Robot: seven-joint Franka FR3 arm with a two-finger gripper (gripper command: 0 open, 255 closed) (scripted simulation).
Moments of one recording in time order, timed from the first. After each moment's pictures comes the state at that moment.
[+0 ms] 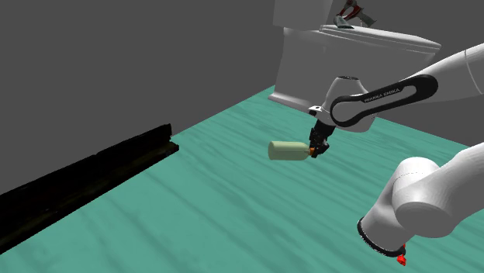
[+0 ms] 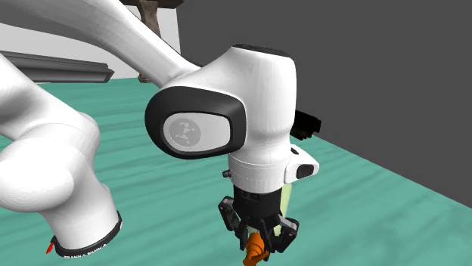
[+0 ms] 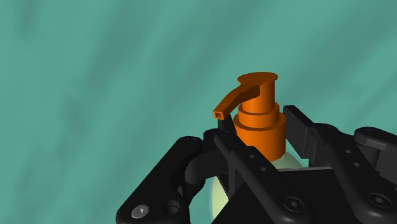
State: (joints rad) arm 0.10 -0.47 -0.66 -2.77 -0.37 2.36 -1.03
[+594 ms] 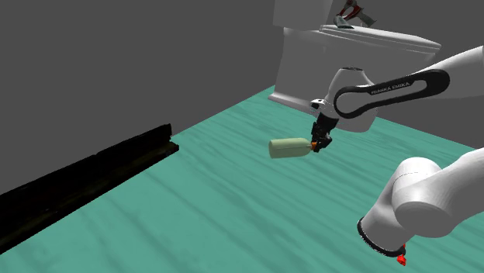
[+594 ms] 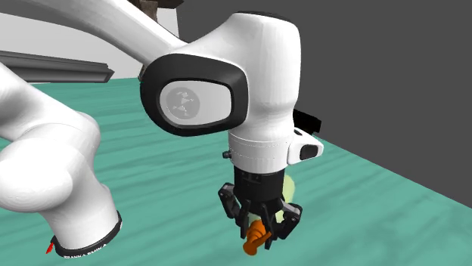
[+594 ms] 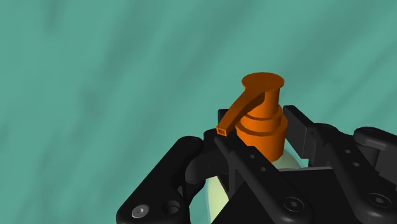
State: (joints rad) arm 0.08 -0.54 -0.62 -2.73 -0.36 2.26 -1.02
